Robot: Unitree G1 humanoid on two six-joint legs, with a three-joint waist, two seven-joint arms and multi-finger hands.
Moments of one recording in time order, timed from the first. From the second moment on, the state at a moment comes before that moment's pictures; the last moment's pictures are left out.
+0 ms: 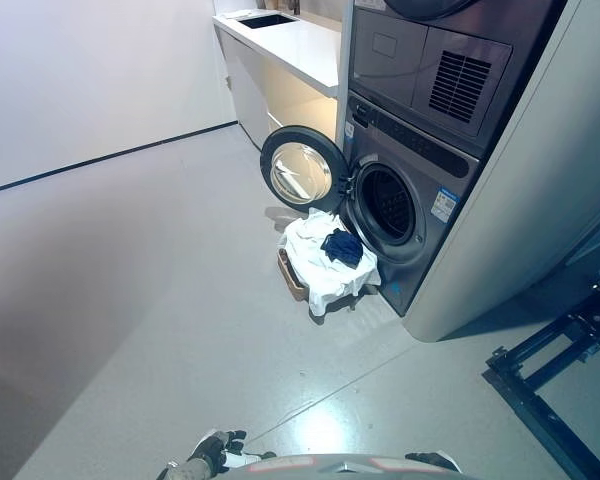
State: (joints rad) left arm 0.02 0.20 -0.39 1.26 0.00 -0.17 -0.05; right arm 0.00 -0.27 0.31 1.41 0.01 -0.09 -0.02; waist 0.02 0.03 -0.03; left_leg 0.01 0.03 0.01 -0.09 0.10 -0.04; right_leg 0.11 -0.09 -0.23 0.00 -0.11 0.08
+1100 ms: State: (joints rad) left arm -0.07 0.21 -0.35 1.34 -0.02 -0.15 -0.05; right arm -0.12 -0.33 0.17 1.45 -0.02 -0.11 -0.02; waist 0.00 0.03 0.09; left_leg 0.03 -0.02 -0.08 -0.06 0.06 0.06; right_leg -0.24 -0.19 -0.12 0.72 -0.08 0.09
